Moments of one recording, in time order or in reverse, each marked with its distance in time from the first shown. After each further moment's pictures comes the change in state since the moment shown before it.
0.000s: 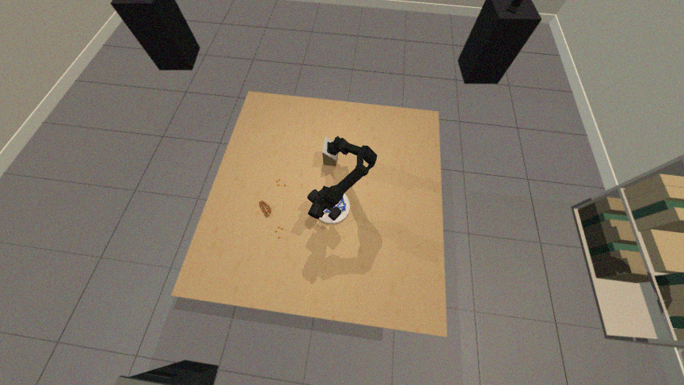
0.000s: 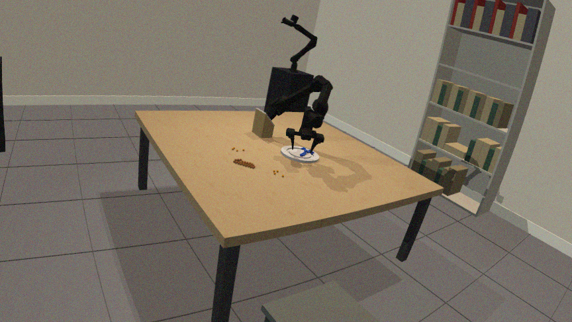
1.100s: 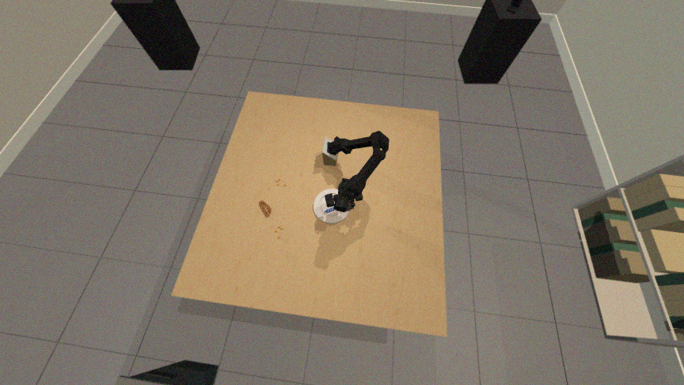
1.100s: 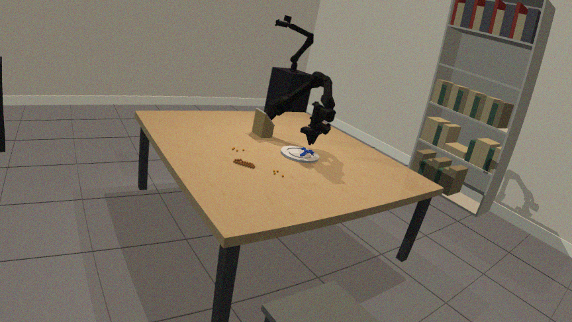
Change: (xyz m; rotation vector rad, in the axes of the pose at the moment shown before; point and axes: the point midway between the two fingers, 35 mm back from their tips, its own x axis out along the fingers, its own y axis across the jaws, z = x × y) arm -0.013 0.053 -0.089 -0.931 -0.002 -0.001
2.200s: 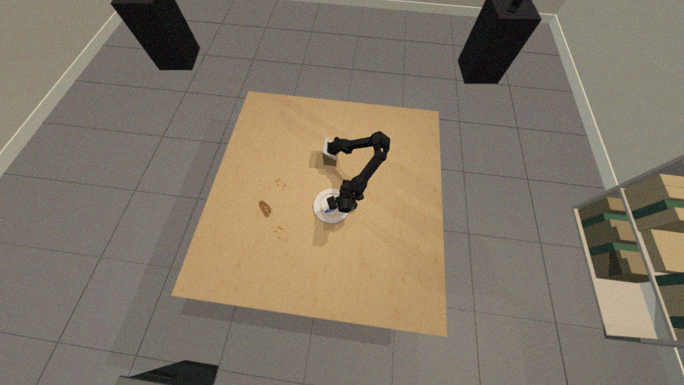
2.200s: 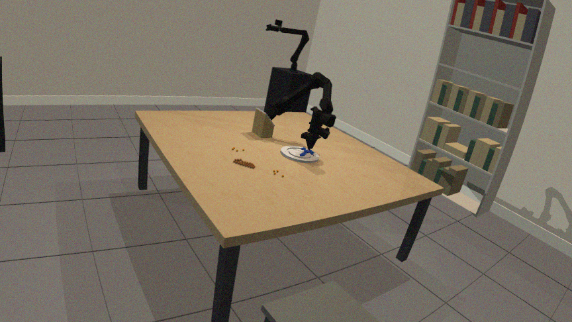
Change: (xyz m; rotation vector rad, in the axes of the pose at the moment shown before) arm 0.028 0.010 -0.003 -0.115 -0.003 0.001
